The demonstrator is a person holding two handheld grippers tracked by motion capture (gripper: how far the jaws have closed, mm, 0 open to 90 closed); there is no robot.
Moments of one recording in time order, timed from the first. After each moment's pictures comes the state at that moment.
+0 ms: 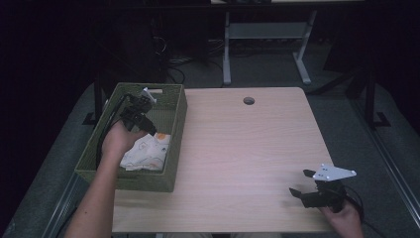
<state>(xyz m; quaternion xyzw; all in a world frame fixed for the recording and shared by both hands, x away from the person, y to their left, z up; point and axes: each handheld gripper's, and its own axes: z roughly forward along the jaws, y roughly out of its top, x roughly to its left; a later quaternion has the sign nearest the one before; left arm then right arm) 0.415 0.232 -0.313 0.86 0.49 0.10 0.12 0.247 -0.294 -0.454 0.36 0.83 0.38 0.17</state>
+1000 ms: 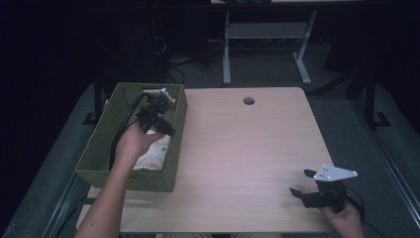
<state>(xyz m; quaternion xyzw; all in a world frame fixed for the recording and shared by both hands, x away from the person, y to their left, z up) 0.392 0.178 -0.295 0.87 0.44 0.11 0.16 0.246 -0.295 -0.452 0.36 0.83 0.38 0.18</state>
